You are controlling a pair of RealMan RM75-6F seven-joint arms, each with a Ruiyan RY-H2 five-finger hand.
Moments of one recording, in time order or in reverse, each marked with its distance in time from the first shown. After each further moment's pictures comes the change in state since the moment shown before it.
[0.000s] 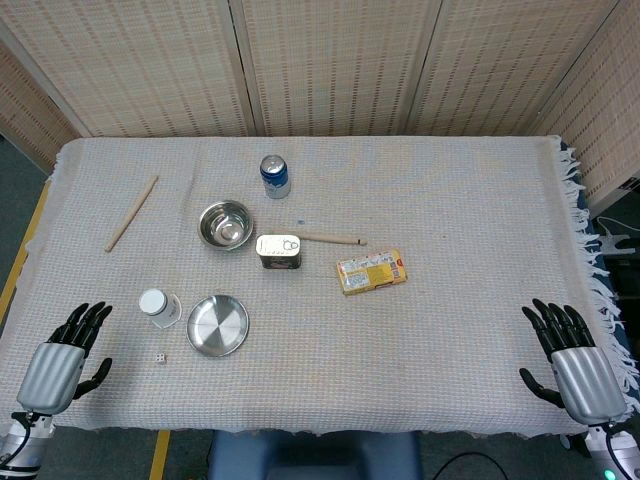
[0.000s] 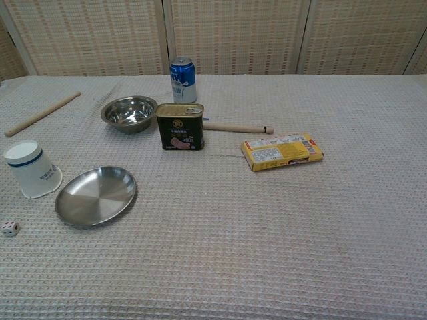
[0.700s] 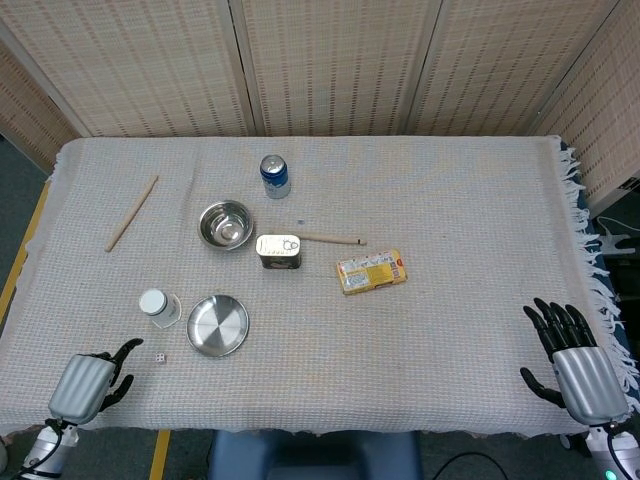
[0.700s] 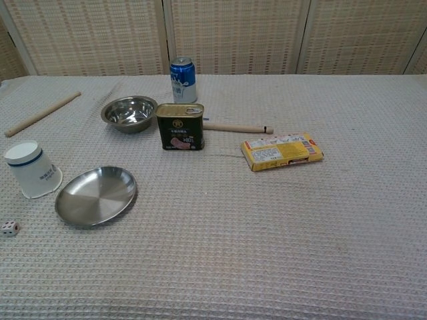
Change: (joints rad) left arm -0.007 -0.115 0.058 0.105 0.045 -0.066 0.062; right arm -0.005 0.000 0.004 -0.003 -0.004 0.013 -0.003
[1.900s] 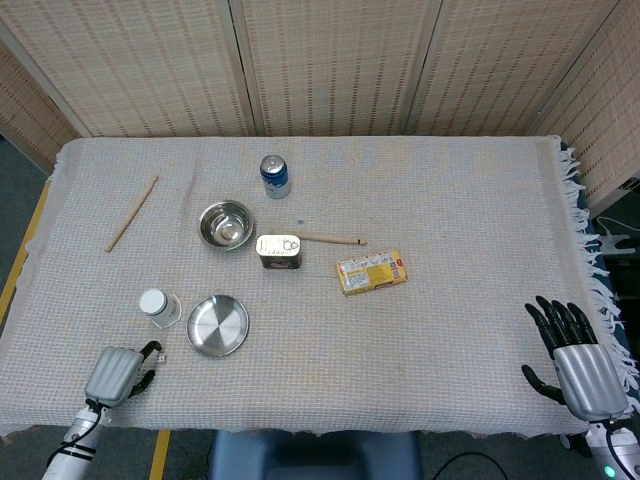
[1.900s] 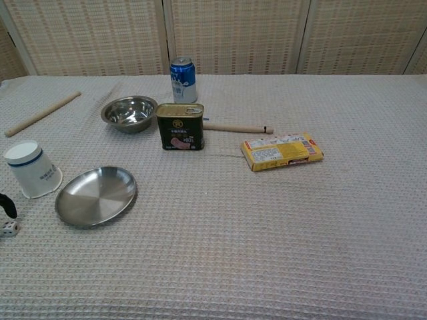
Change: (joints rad) left arm -0.066 -0.202 -0.022 0.253 -0.084 -0.137 -0.017; right arm 0.007 -0.006 0.009 0.005 0.026 -0.022 -0.011
